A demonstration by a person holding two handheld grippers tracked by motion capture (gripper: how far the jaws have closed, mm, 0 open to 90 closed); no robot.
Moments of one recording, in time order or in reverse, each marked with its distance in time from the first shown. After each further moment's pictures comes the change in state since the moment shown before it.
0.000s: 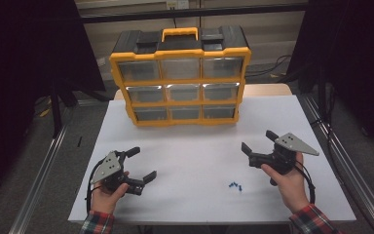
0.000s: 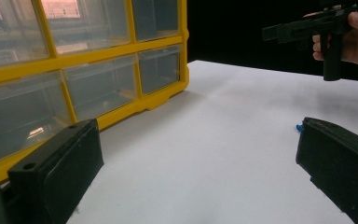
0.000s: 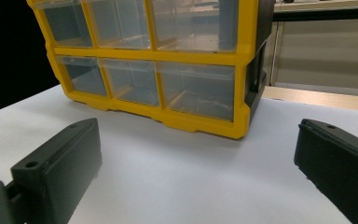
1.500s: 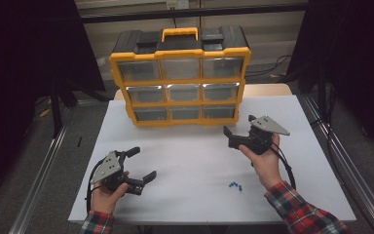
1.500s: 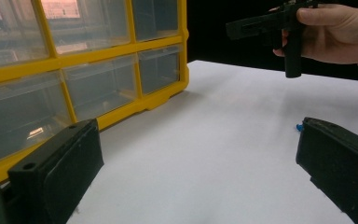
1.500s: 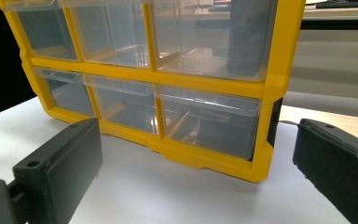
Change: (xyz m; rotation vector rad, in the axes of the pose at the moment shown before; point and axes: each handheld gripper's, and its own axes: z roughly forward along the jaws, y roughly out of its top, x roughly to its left) left arm 0.001 0.000 0.000 0.005 -0.004 0.005; right arm 0.018 0.019 0.065 -0.001 -0.039 -0.029
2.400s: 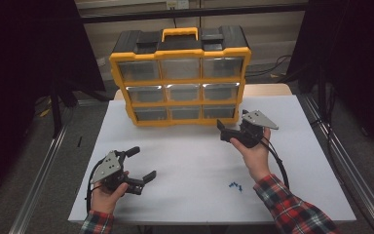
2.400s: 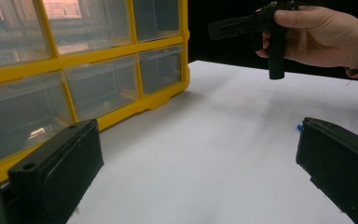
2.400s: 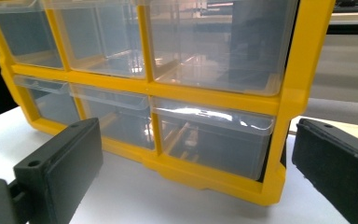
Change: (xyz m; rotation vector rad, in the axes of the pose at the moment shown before) left arm 0.000 0.000 0.000 -0.003 0.002 -0.007; right arm 0.008 0.004 0.028 -0.020 -0.039 -0.004
